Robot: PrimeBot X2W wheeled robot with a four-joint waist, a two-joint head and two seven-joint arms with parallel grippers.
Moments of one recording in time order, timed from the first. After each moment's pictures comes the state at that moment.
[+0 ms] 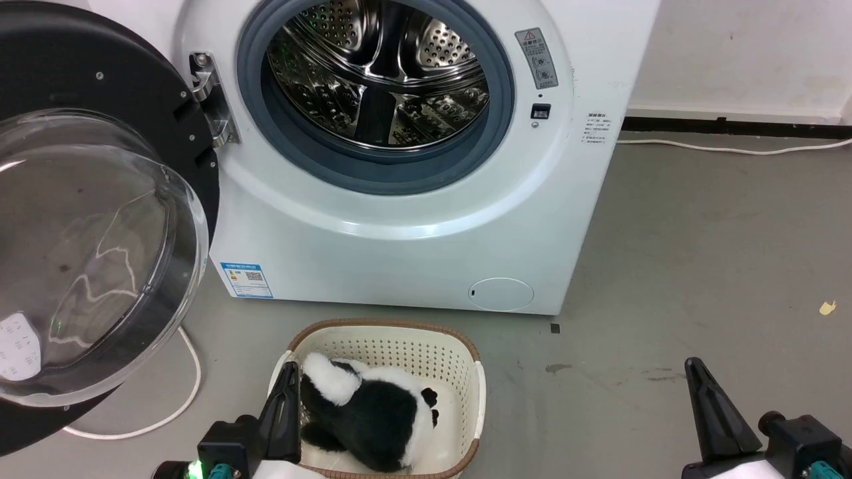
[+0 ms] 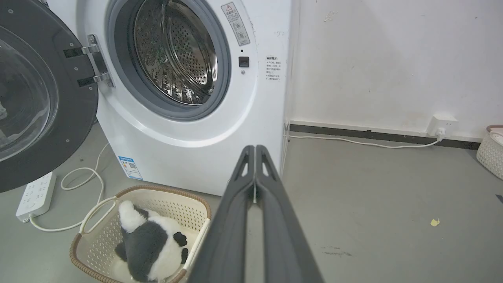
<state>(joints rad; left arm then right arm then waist) 0.04 0.05 -0.11 0.13 -0.13 0.05 -0.24 0.07 -0.06 -0.07 0.09 0.06 0.13 -0.24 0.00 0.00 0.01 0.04</state>
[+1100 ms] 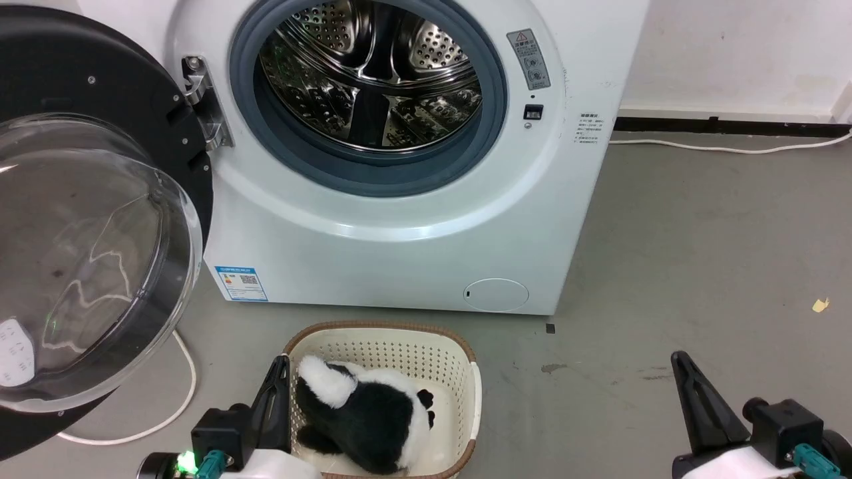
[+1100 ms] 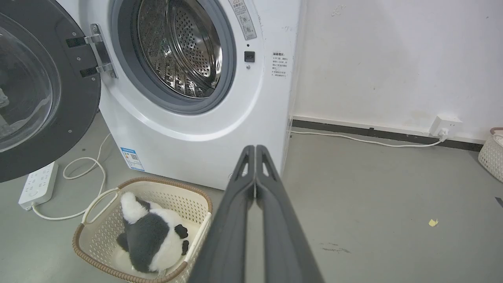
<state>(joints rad) 0.04 0.05 -0.08 0.09 -0.09 0.03 -0.16 0.06 -0.06 -0.05 0.06 0.04 0.13 -0.16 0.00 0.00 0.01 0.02</state>
